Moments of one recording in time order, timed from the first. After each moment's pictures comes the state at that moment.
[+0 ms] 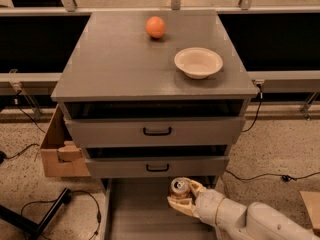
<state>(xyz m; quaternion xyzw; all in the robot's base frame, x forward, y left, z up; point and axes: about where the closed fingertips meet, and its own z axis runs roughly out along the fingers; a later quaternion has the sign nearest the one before) 0.451 -0.081 0.541 -0.38 0.72 0.24 0.53</state>
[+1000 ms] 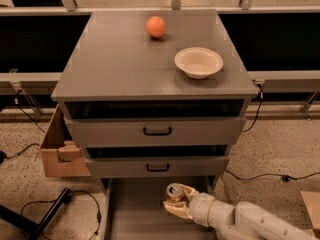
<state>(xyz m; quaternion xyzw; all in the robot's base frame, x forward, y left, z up) 0.461 -0.071 0.468 -0.37 0.74 0.27 0.49</state>
